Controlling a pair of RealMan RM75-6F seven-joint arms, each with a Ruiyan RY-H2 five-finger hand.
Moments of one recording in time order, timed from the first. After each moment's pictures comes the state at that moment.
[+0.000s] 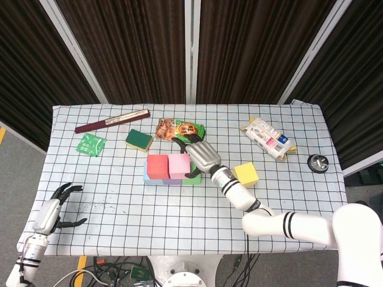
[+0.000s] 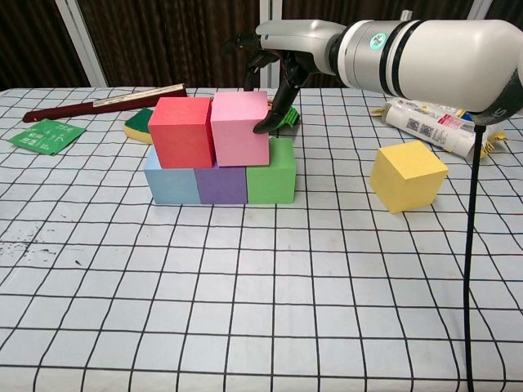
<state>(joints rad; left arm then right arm) -0.15 -1.50 0.05 -1.06 1.58 1.41 -0.69 1.11 -1.56 0.26 -1.48 -0.81 0.77 -0.25</state>
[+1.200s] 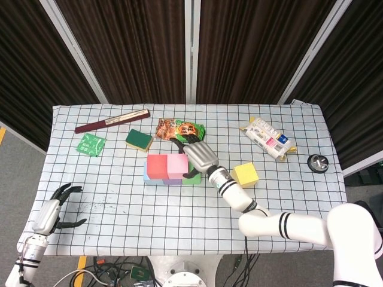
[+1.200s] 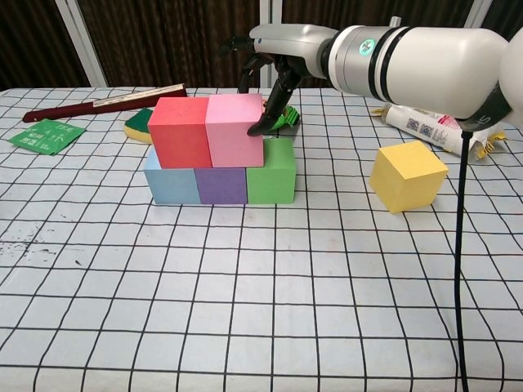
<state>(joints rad) -0.15 -1.50 0.06 -1.05 1.58 1.41 -0.70 1.12 -1.59 0.27 -1.46 -0.80 0.79 -0.28</state>
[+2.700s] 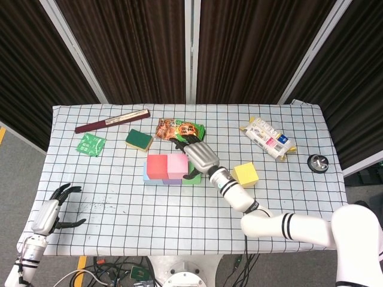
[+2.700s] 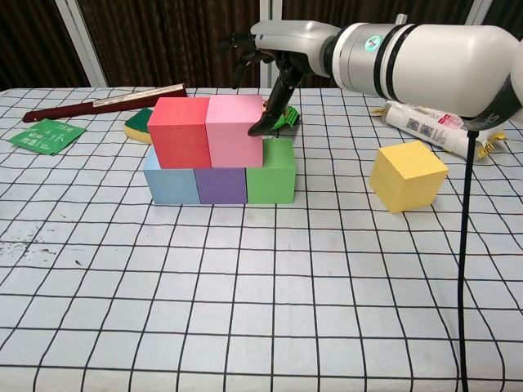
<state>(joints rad) -0.15 -1.50 0.06 -1.05 1.58 1.41 -0.71 1.09 -1.57 0.28 -1.48 -0.84 0.78 -0.23</state>
